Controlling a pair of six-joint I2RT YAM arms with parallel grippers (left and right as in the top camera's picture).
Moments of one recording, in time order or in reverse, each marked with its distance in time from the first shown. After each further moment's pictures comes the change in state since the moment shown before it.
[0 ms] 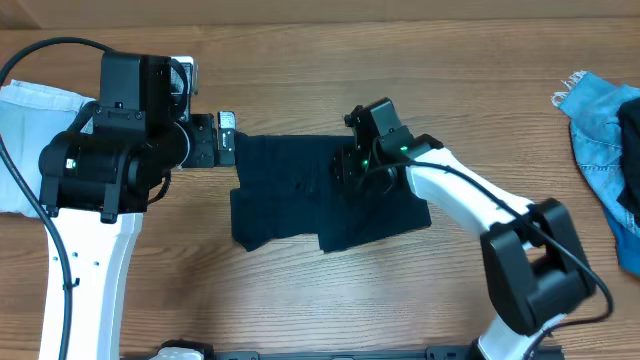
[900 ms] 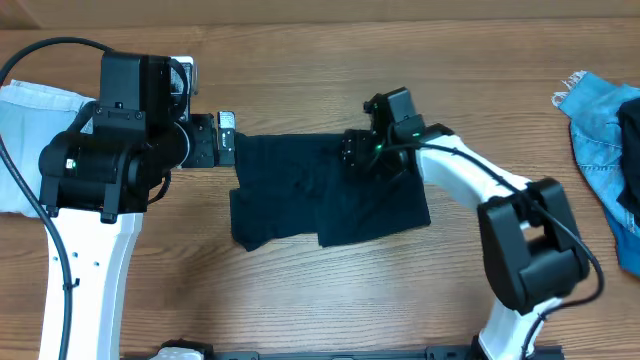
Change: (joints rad) left arm 0.000 0.000 0.000 0.000 -0.003 0.000; right arm -0.118 0.050 0.042 0.051 -0.031 0.027
